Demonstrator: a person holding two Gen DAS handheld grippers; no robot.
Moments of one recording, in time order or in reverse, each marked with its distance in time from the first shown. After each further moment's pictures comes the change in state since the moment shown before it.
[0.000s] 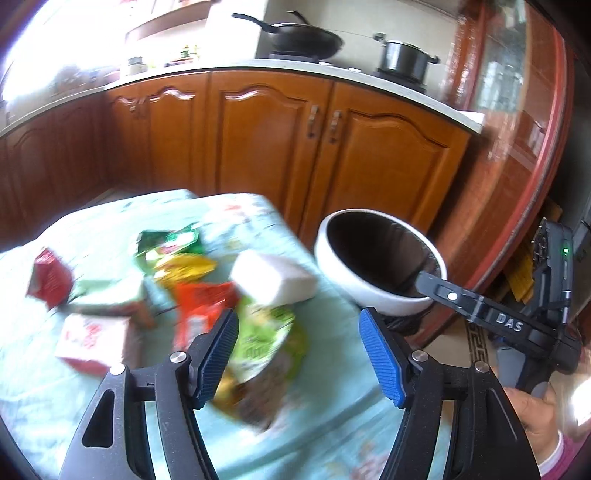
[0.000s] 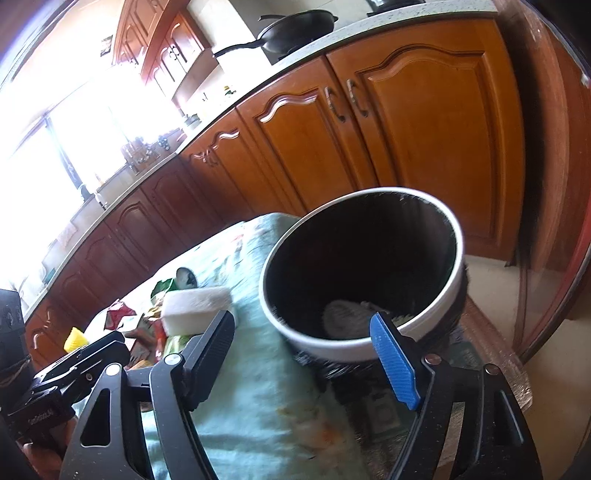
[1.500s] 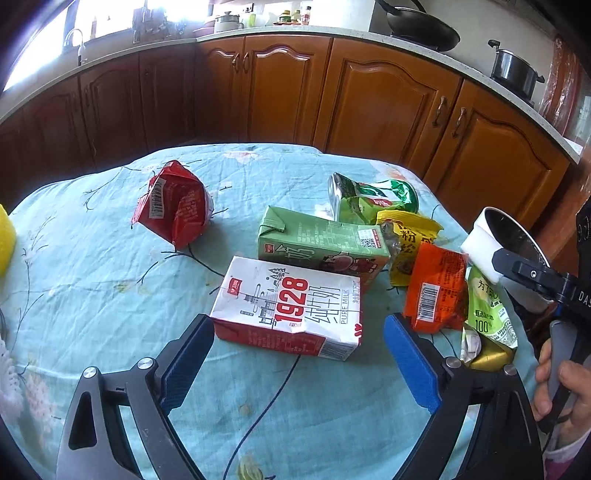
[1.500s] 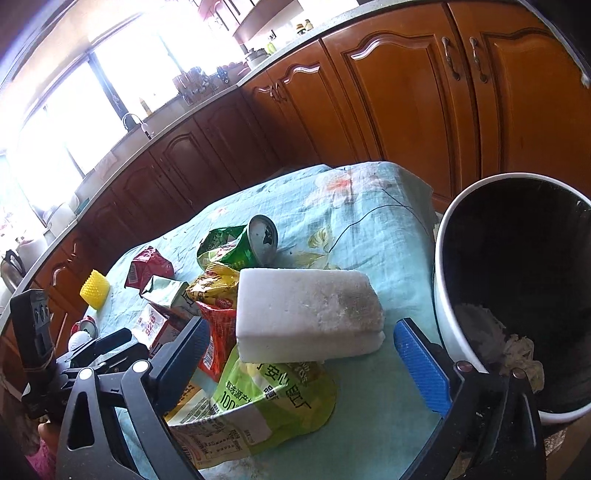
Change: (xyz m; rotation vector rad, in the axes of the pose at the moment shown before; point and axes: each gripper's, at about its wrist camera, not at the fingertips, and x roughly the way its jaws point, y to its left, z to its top) left arm 0.014 0.123 -0.019 -0.175 0.099 0.236; right arm 0.106 0.094 0.002 -0.192 0.204 0.161
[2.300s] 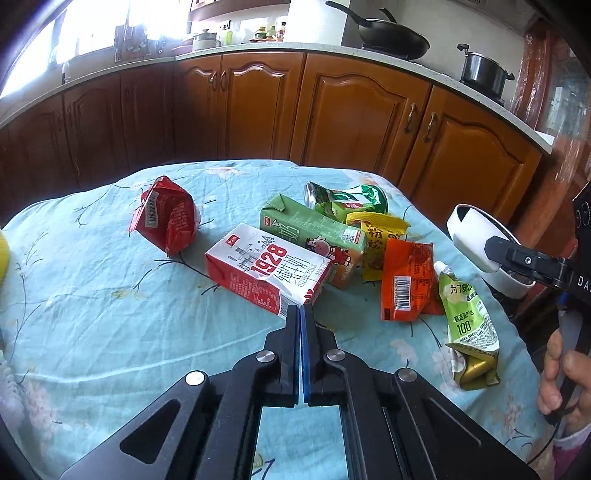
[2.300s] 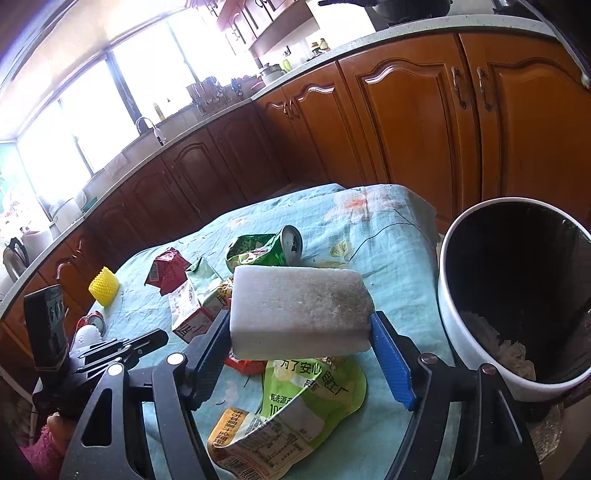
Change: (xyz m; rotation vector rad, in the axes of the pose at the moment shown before) left arm -0.020 0.004 -0.015 0.059 -0.073 -0.078; right arm -0.035 0.027 -0.012 -0.045 -0.071 0.008
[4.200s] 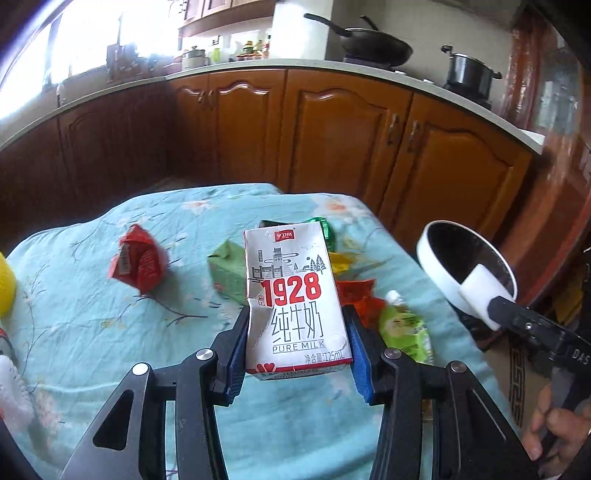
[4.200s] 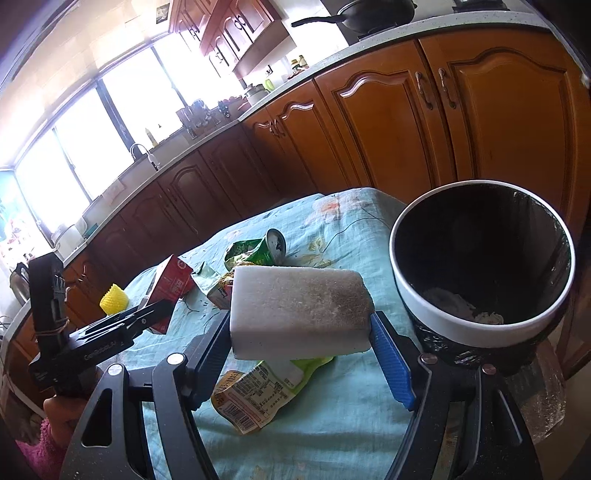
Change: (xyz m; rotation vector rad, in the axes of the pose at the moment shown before) left arm -0.016 -0.066 0.023 0.052 -0.033 -0.002; right arm -0.053 -0.024 -0.025 0.089 -0.069 -0.011
